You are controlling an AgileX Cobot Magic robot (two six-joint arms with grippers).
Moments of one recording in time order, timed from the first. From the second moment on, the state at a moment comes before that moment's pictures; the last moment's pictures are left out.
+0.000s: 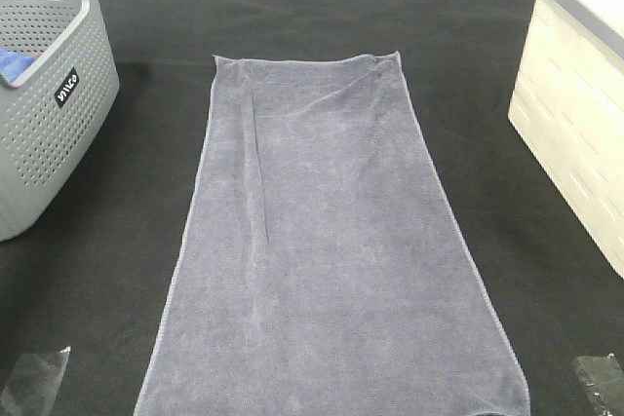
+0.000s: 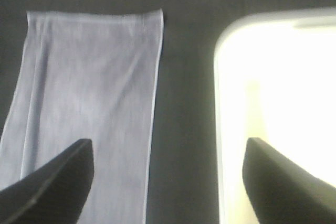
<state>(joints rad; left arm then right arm) 0.06 2.00 -2.20 -0.10 1.21 0.01 -0.08 1.76 -1.97 0.23 1.21 -0.11</state>
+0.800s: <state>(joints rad) 0.06 1.05 -1.26 0.02 1.17 0.01 -0.08 0.77 -0.94 0.11 1.22 -0.06</state>
